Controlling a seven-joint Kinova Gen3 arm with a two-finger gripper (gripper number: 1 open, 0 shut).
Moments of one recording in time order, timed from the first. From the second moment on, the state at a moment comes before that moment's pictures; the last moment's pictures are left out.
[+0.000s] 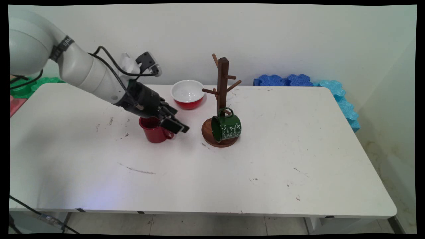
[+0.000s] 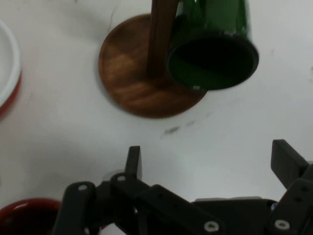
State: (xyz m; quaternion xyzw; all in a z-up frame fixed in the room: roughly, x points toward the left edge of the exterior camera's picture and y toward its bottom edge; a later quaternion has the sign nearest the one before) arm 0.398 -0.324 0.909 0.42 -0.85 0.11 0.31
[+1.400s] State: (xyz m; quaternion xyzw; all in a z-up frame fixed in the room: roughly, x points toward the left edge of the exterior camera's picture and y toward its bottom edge) arm 0.336 -0.340 0.844 0.52 -0.75 0.08 0.39
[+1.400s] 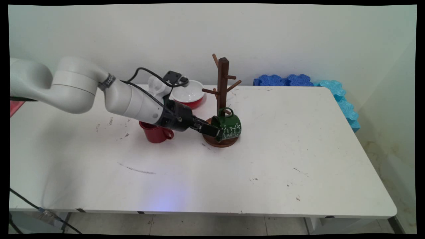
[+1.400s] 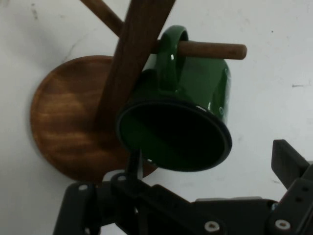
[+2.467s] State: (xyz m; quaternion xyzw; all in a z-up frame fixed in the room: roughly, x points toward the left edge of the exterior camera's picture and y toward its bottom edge) arm 0.310 -0.364 0.814 0.52 -0.74 0.05 0.43
